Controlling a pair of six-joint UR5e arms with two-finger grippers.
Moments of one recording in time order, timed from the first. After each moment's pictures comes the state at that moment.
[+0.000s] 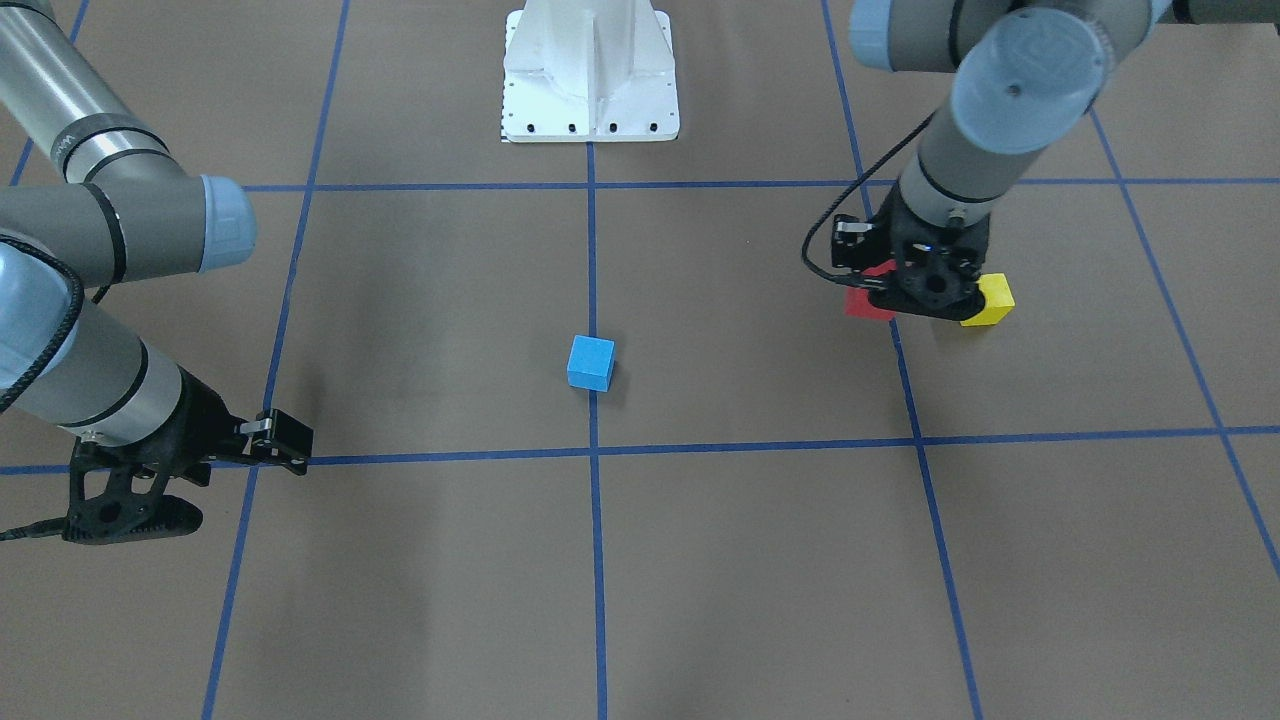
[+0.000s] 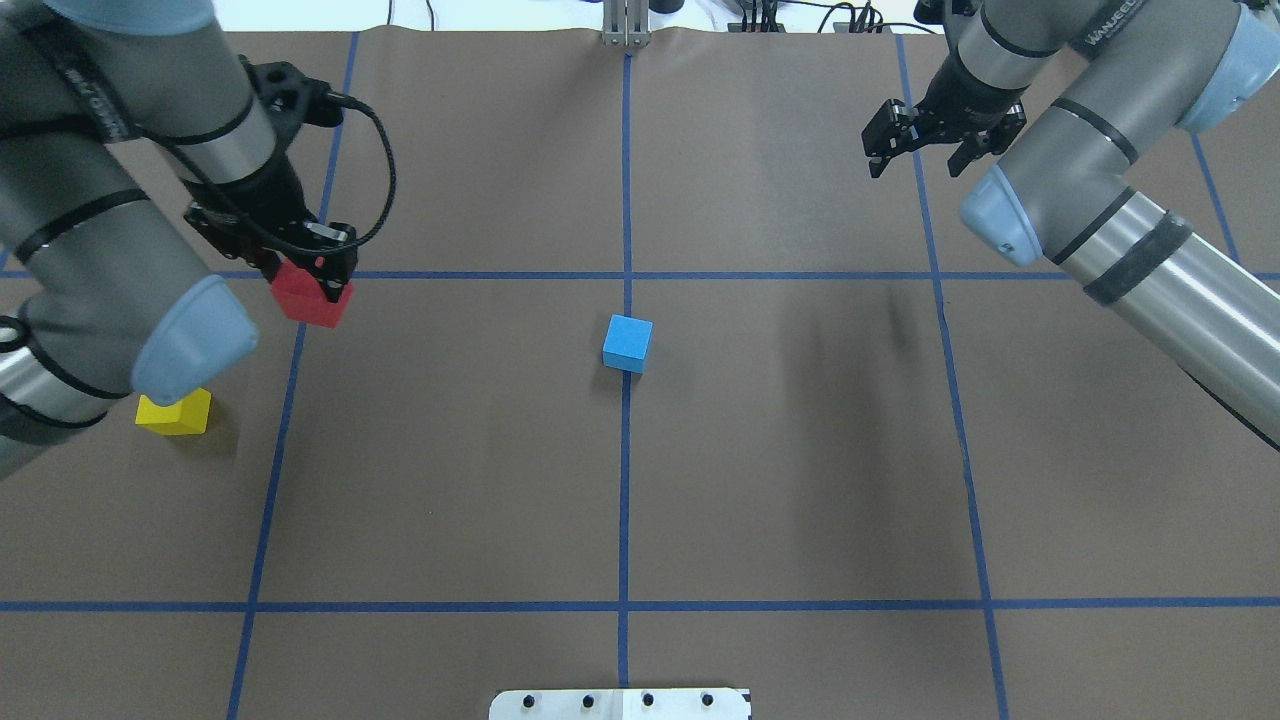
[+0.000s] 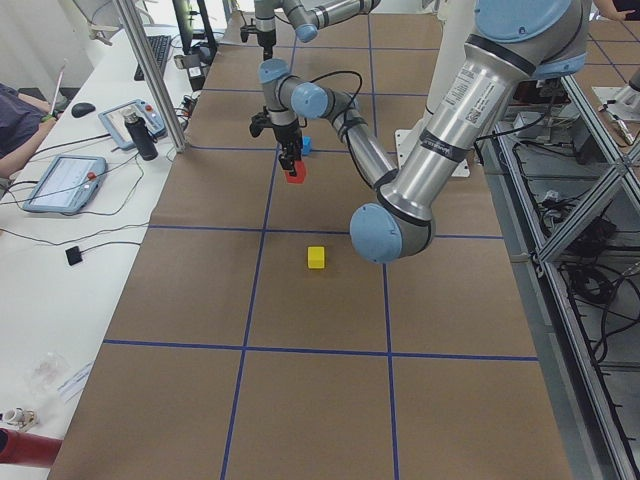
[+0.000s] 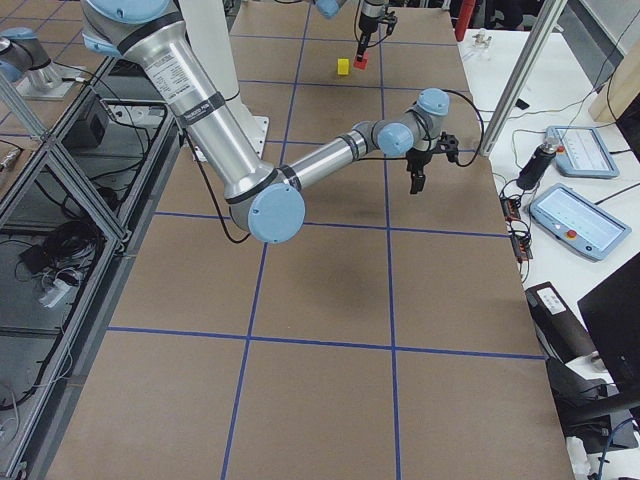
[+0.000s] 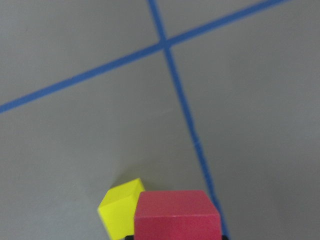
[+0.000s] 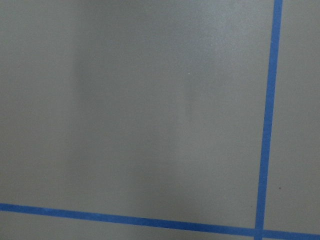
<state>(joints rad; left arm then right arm) -0.84 -2.19 -1.83 -1.16 -2.19 -0.63 1.03 -0.97 1.43 -1.47 2.23 0.70</state>
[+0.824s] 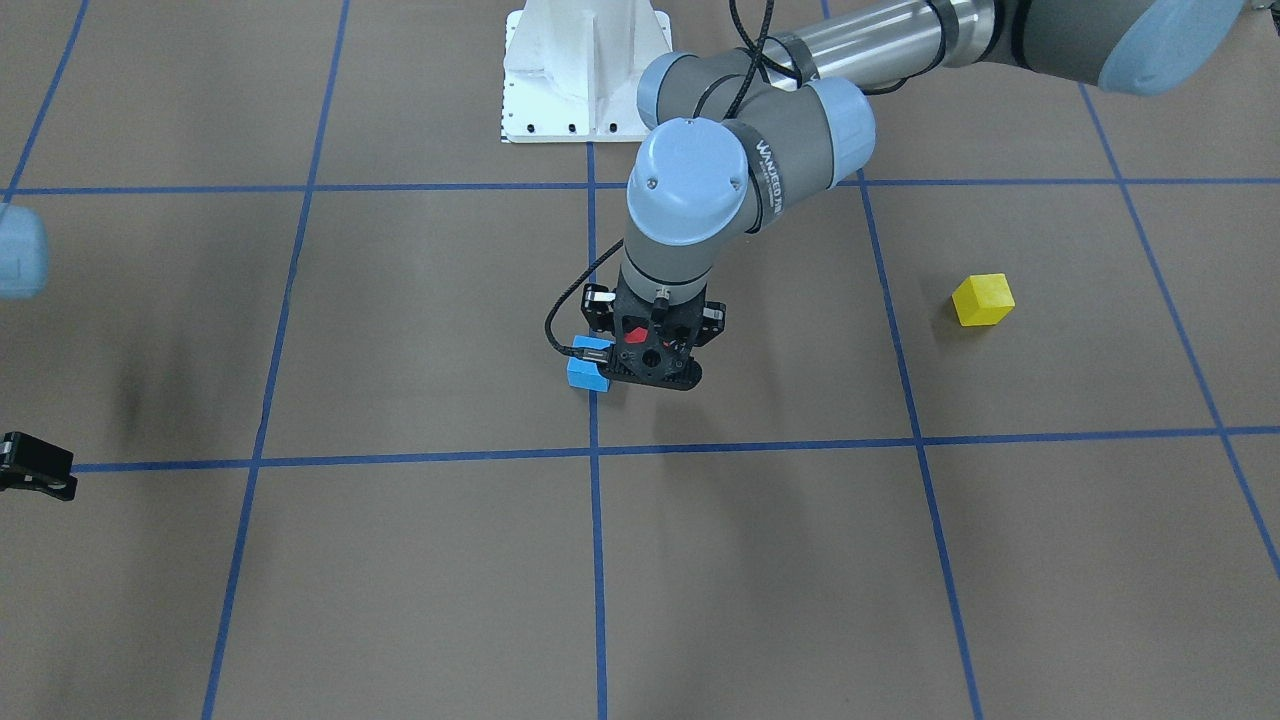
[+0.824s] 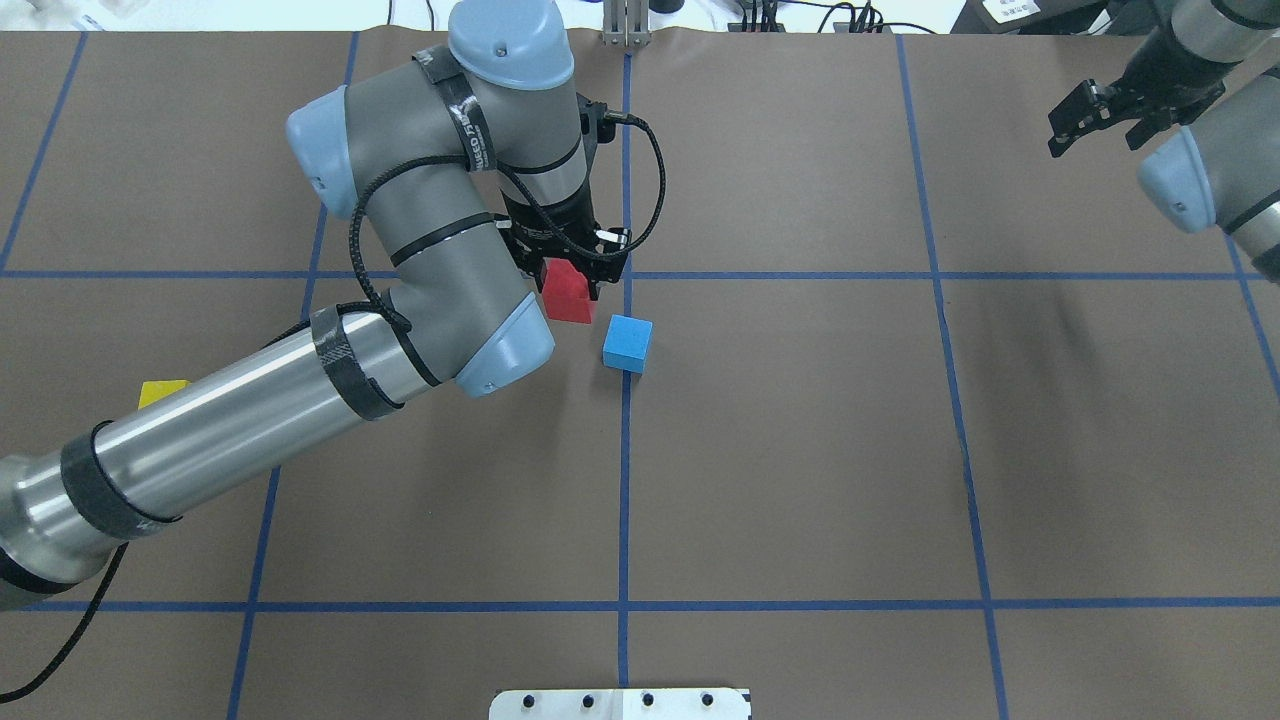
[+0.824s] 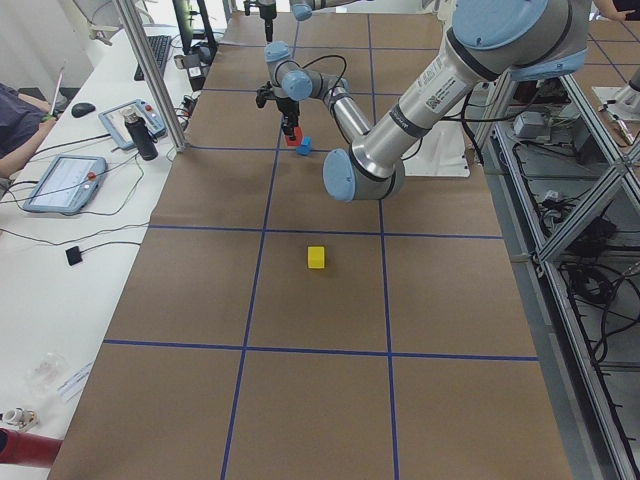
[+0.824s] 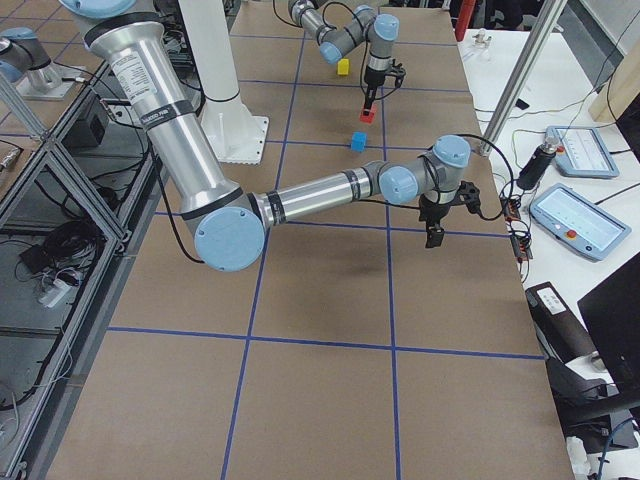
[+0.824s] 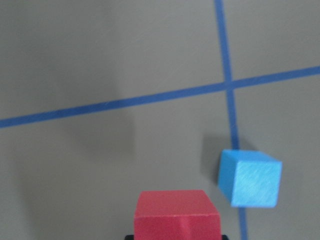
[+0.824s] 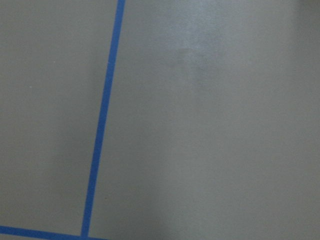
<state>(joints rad) -0.69 -2.53 -1.37 -1.49 -2.14 -0.87 1.23 -1.13 1.40 -1.46 2.26 0.40</state>
